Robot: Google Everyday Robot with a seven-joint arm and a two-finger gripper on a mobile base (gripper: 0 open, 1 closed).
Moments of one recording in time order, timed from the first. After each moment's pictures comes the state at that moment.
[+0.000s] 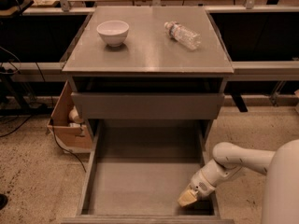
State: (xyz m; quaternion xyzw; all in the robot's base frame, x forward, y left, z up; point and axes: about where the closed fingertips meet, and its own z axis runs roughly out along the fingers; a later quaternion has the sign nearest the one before) arm 0.424 -0.133 0.407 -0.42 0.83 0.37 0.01
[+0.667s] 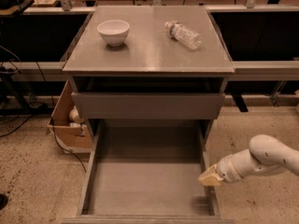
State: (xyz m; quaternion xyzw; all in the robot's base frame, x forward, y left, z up) arm 0.471 -0.216 0.475 -0.41 0.84 0.31 0.16
